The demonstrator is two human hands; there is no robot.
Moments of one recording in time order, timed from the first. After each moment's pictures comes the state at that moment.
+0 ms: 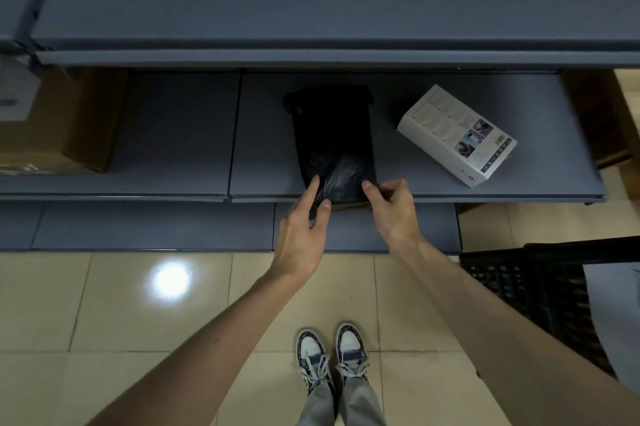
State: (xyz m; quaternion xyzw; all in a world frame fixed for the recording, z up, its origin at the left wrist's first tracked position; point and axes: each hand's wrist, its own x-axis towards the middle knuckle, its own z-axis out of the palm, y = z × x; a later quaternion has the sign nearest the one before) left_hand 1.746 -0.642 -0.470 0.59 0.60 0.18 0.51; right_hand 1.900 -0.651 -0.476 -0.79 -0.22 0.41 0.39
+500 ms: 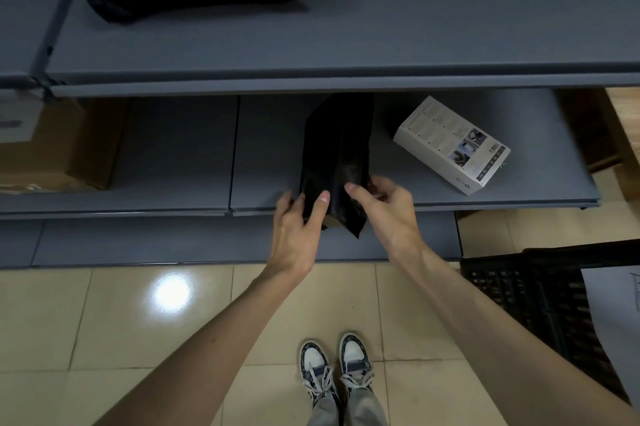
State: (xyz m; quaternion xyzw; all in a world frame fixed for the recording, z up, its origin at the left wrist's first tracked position) left_hand 1.745 -0.623 -0.460 0.58 0.62 0.16 0.50; right_hand 1.894 -0.645 -0.444 -0.72 -0.24 0.47 0.45
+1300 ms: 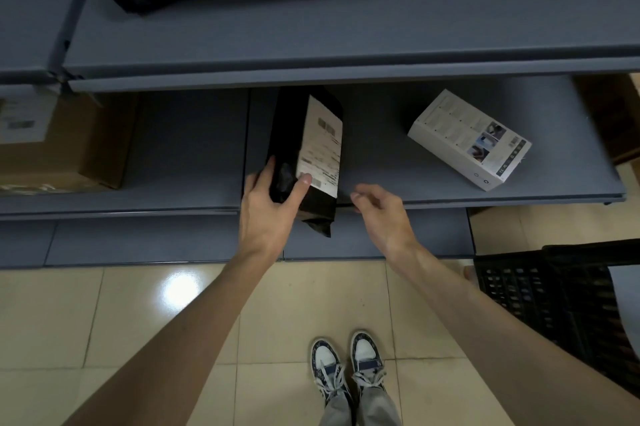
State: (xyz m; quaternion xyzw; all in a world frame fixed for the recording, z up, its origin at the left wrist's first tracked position) left_hand 1.701 -0.583 -0.450 0.60 0.65 0.24 0.41; right_hand 1.869 -0.640 -0.469 -0.73 -0.27 0.48 0.40
